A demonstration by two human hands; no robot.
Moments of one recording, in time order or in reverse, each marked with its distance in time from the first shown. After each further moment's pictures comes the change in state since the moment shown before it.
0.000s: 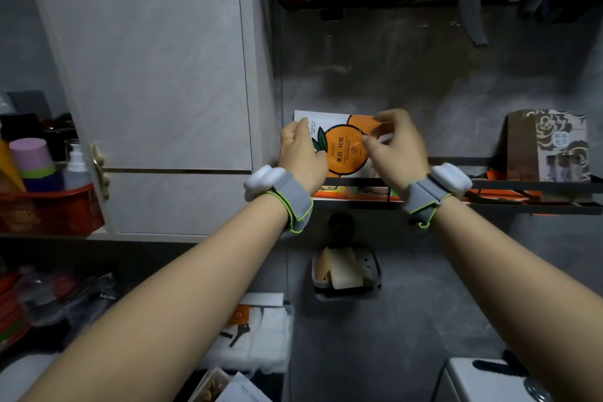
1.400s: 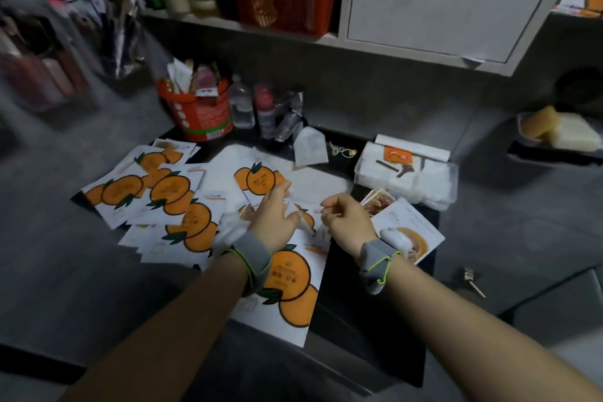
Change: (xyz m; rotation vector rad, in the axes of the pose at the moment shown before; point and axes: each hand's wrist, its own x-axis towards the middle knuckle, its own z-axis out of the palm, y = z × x) left_hand -0.324 -0.318 -0.179 -0.154 -0.246 -0.665; right_hand -0.402 -0.070 0.246 0.182 -0.910 0.439
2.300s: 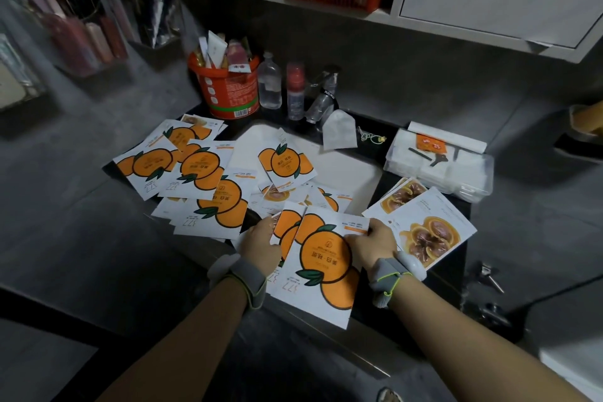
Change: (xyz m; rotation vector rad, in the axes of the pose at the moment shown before) left_hand -0.030 -0.103 -0.011 0.046 0.160 -0.325; right_hand -0.029 0.030 0.041 -0.037 0.170 0.324
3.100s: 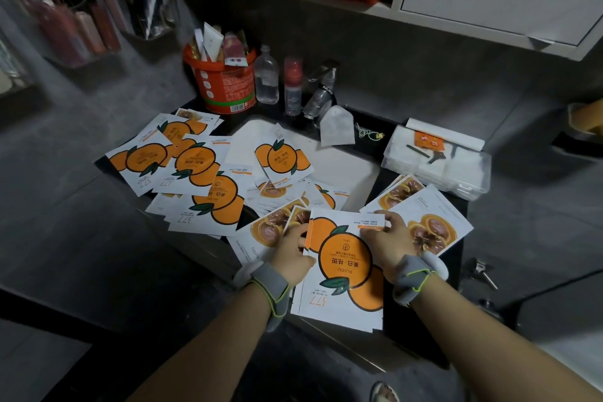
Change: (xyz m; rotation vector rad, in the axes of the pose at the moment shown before) left_hand -0.027 0.024 0.038 -0.246 -0.243 0.053; right_hand 0.019 0.021 -0.019 0.319 -0.043 0.053
